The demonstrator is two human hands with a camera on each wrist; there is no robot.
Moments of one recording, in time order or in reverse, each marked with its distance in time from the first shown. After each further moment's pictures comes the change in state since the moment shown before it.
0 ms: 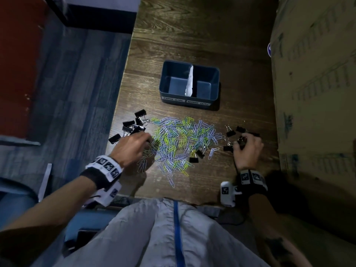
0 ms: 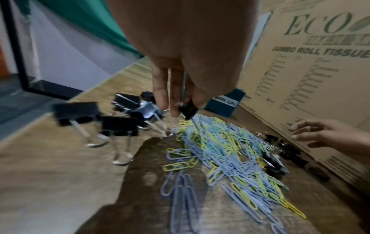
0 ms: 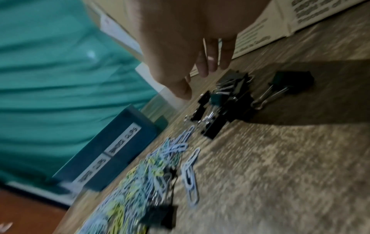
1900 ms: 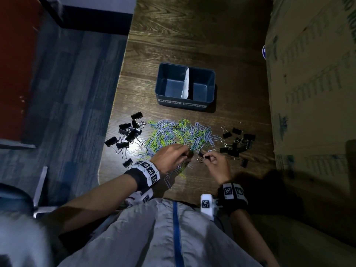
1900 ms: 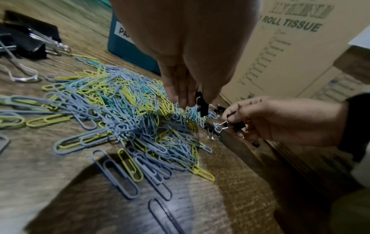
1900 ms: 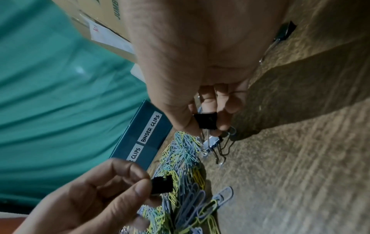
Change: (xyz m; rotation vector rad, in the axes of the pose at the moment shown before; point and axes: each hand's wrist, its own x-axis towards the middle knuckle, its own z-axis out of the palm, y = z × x) left_hand 0.050 0.097 0.053 -0.250 -0.069 0.199; right_hand -0.057 -0.023 0.036 0.365 -0.488 0.100
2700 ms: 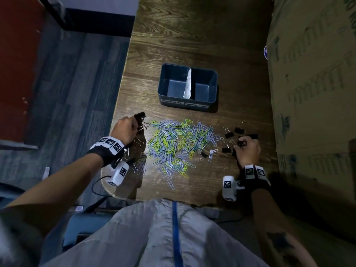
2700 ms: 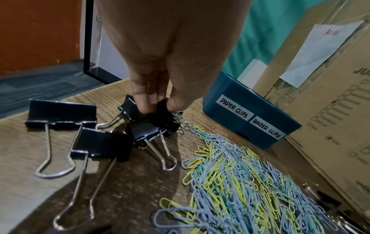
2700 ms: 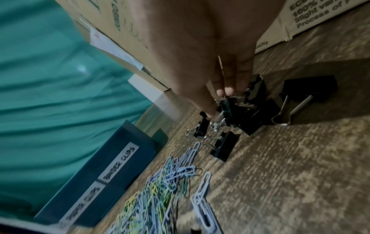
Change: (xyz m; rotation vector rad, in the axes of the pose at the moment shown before) left_hand -0.029 -0.114 -0.098 0.103 0.158 -0.696; right_hand 0.047 -0.004 -0.075 -0.326 0.360 0.099
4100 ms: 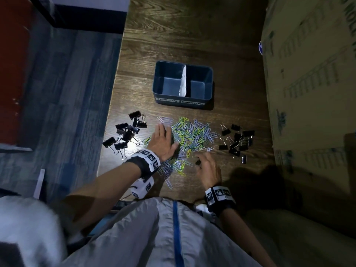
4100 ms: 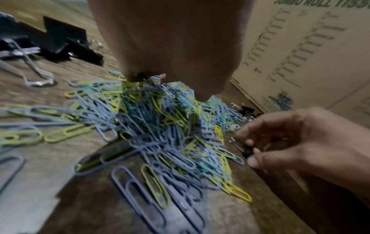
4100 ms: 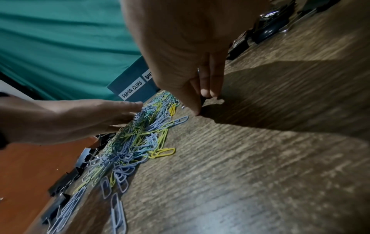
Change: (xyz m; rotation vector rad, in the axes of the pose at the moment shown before) left_hand -0.030 0.095 0.087 0.242 -0.346 0.221; right_hand -0.107 -0.014 0.072 -0.216 -0.254 -0.435
